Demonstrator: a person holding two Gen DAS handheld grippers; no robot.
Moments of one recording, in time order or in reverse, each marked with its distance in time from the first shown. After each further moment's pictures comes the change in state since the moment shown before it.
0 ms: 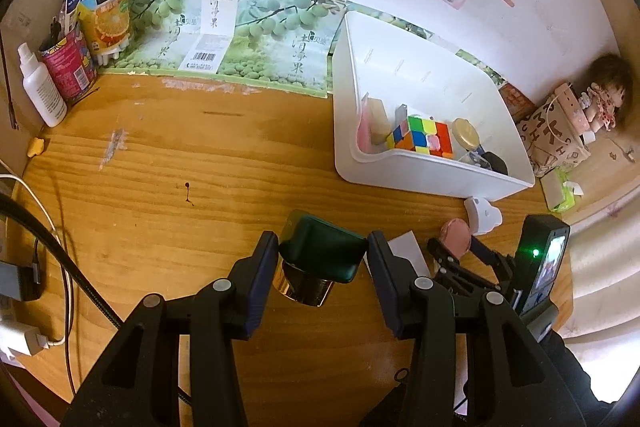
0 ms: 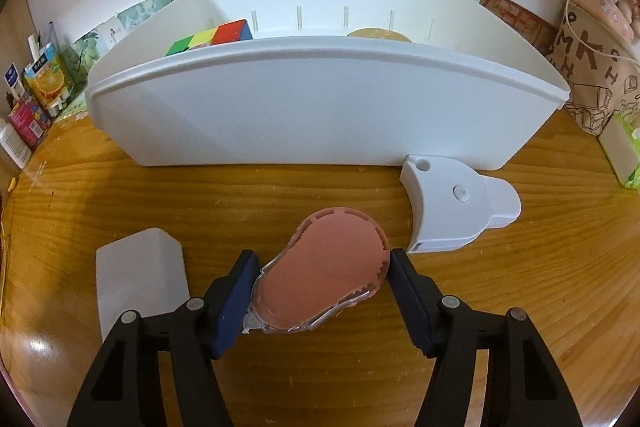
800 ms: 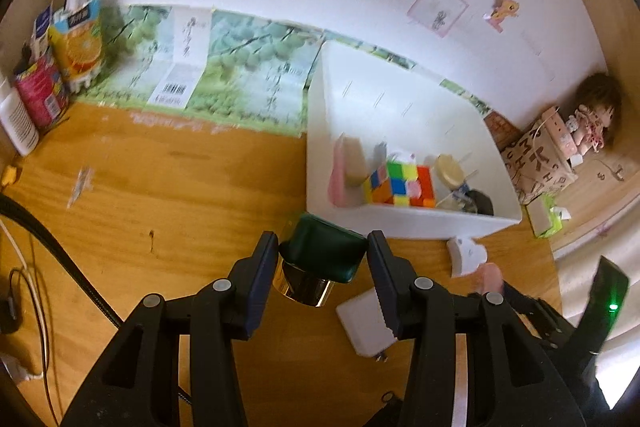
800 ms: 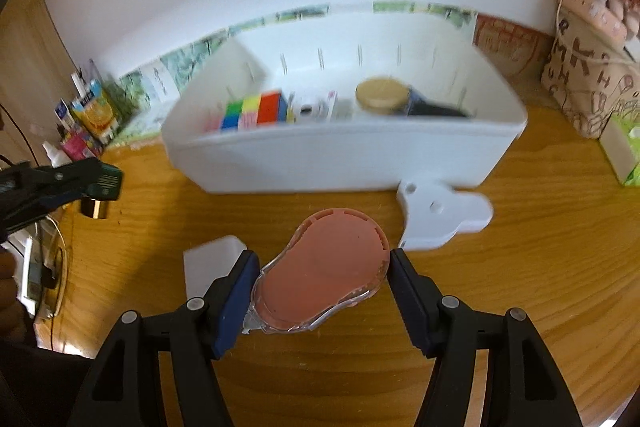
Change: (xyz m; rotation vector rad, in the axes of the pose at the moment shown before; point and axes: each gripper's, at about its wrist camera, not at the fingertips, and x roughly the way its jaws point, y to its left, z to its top) left arm 0.018 -0.012 0.026 0.011 -0.101 -0.079; right arm -0.076 -0.021 0.011 0.038 -0.053 0.142
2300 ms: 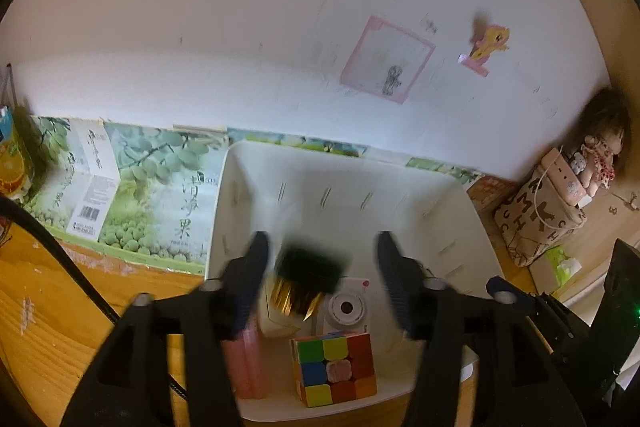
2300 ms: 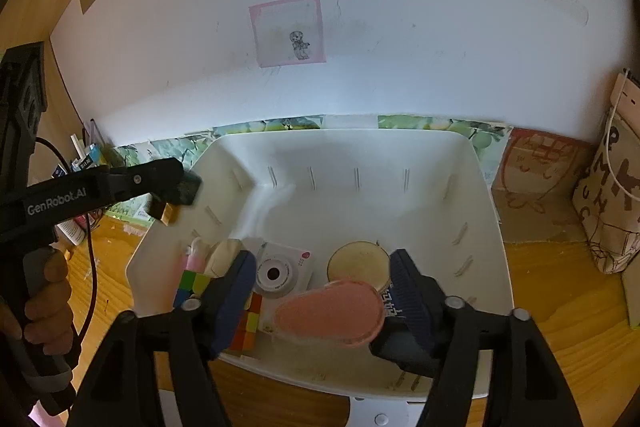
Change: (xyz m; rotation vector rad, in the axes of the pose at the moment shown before) left arm 0.068 -0.084 0.094 0.099 -0.178 -0.013; right arm 0.035 -0.041 0.121 -0.099 -0.171 0.091
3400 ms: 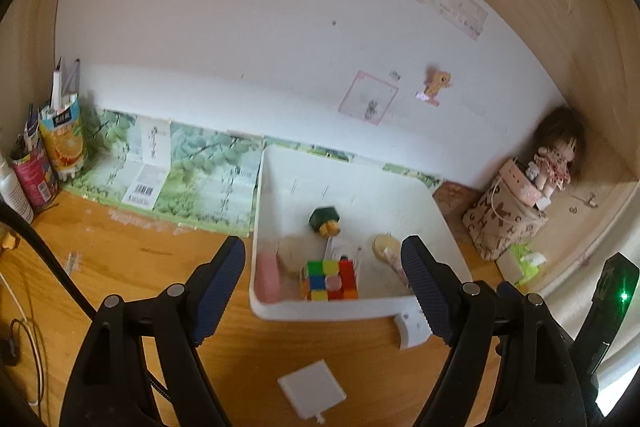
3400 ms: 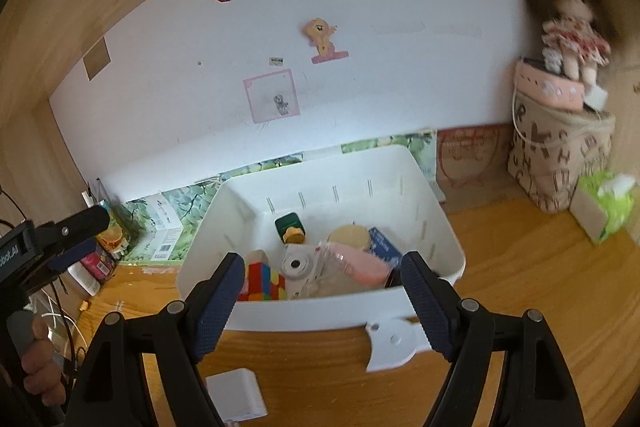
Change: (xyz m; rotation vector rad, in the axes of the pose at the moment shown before) left arm -0.126 0.018 -0.052 -0.036 -0.094 -0.031; right arm -0.102 0.029 -0.047 0.195 -0.176 -0.109
